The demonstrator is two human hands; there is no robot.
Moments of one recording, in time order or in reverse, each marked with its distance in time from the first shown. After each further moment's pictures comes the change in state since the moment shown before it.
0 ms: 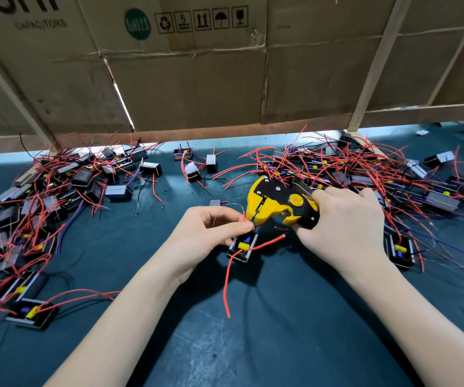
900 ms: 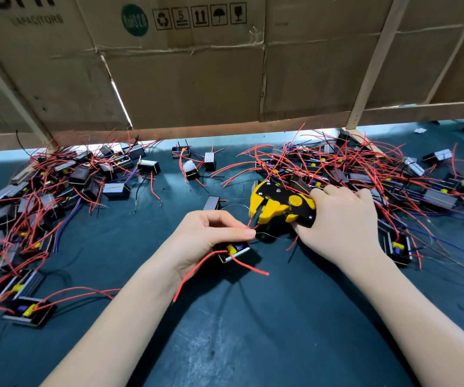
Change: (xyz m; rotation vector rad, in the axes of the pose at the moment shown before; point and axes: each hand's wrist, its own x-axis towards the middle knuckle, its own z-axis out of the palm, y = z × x) left_hand 0.000 -0.001 0.001 -0.112 -0.019 -0.188; right_hand 0.003 0.005 0.010 -0.097 -0.156 0.032
